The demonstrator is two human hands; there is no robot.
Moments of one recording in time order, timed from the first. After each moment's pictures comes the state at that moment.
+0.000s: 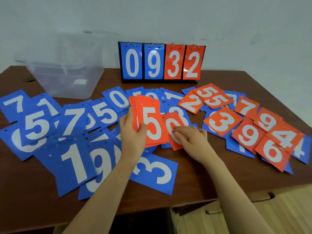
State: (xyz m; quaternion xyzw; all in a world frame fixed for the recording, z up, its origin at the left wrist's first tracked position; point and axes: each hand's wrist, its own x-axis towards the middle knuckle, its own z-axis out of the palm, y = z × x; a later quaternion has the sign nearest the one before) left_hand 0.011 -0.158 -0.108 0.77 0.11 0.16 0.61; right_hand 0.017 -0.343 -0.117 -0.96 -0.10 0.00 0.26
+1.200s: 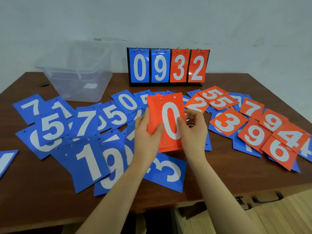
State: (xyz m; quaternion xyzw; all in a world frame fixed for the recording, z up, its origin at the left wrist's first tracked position) left_hand -0.014 -0.160 -0.088 0.74 0.06 0.11 0.66; right_hand 0.008 -0.275 -0.094 -0.76 0.08 -0.23 0.61
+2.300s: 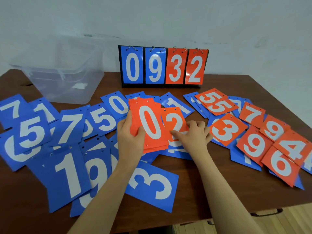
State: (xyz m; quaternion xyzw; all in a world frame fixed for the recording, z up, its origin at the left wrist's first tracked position) left_hand 0.027 -0.155 -0.114 0.78 0.12 0.17 0.59; right_hand 0.068 -0.326 -0.123 -0.96 0.15 -0.03 0.24
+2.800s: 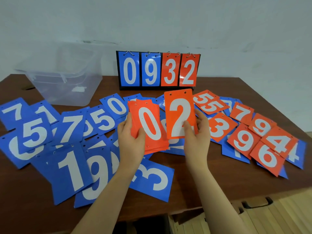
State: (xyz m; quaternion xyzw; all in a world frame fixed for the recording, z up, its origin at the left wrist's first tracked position) left_hand 0.001 -0.164 -0.099 0.76 0.11 0.16 0.62; right_hand 0.007 -0.312 -0.089 -0.72 0.08 -0.23 0.64
